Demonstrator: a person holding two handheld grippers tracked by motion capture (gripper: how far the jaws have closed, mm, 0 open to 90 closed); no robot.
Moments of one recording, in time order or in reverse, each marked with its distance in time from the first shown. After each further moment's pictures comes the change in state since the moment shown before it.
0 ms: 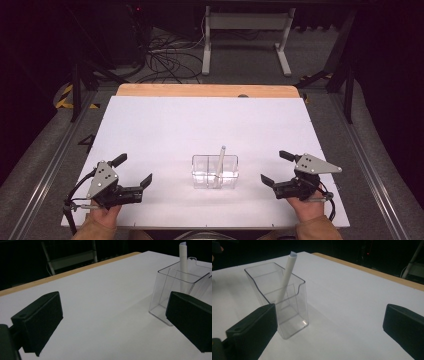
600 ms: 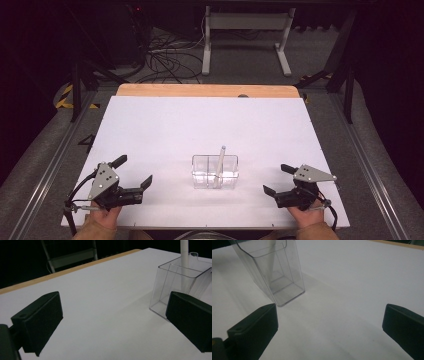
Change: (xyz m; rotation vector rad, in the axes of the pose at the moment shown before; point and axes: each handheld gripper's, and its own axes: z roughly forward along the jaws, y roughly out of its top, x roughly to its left) left arm -0.002 -0.004 0.001 0.018 0.002 0.015; right arm -0.004 -0.045 0.003 0.111 -0.007 0.070
